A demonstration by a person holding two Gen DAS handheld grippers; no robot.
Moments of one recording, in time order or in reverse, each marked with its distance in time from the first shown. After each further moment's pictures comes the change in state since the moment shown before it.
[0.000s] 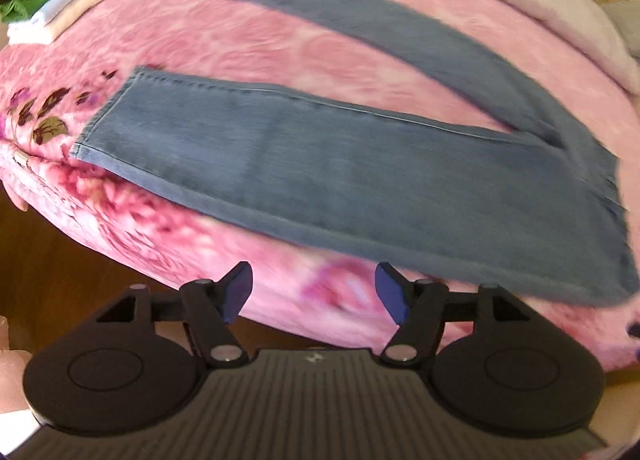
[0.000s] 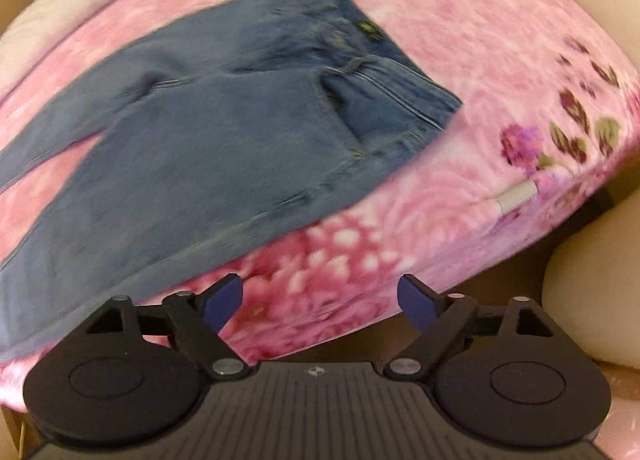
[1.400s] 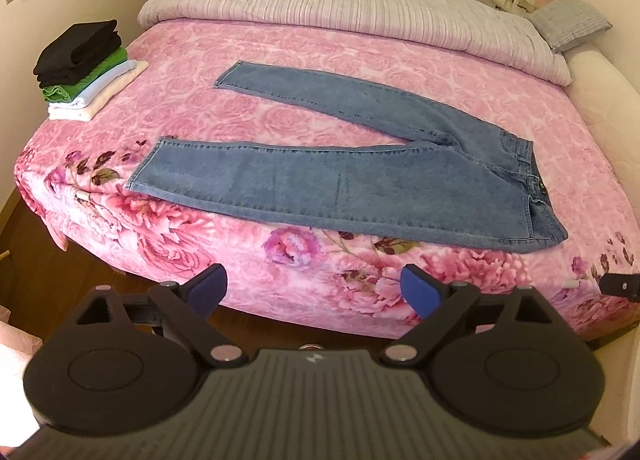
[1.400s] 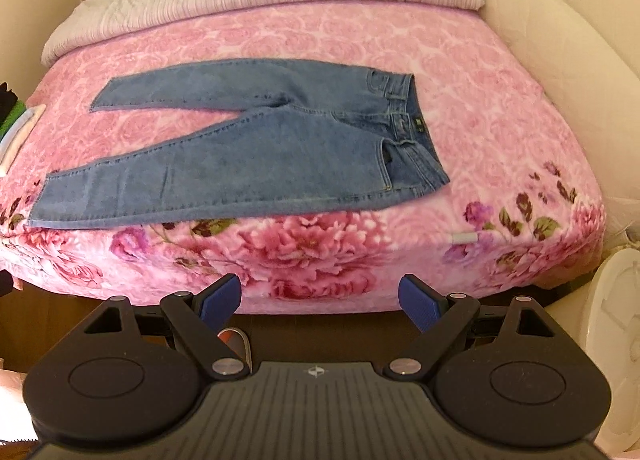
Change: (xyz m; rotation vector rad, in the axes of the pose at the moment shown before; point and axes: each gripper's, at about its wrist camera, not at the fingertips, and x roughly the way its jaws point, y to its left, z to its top) left arm -0.212 -0.084 -0.116 0.127 -0.216 0.018; right arm -0.221 0.044 -0.096 -0.345 -0.142 -0.001
